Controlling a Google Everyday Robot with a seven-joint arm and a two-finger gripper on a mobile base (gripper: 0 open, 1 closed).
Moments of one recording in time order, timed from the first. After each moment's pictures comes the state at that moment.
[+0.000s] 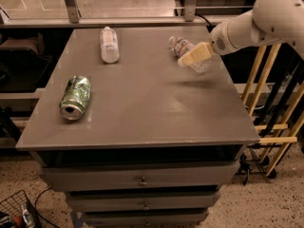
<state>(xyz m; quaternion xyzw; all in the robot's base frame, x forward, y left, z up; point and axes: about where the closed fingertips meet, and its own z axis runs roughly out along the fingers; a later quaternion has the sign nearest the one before) 0.728 -0.160 0.887 -0.38 0.82 0.12 0.42</state>
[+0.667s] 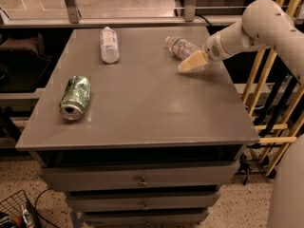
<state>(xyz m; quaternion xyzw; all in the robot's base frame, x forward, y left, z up) 0.755 -0.162 0.838 -0.38 0.83 0.13 0.38</state>
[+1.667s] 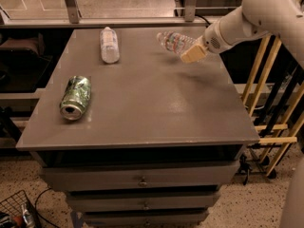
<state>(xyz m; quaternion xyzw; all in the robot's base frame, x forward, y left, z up) 0.732 -0.146 0.876 -0.43 0.81 0.10 0.38</state>
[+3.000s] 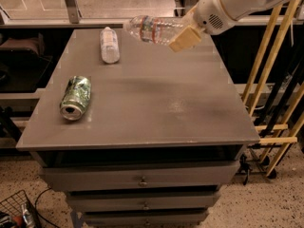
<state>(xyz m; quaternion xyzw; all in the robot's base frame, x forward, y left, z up) 0.629 -0.078 0.978 -0.55 0.73 0.11 0.38</state>
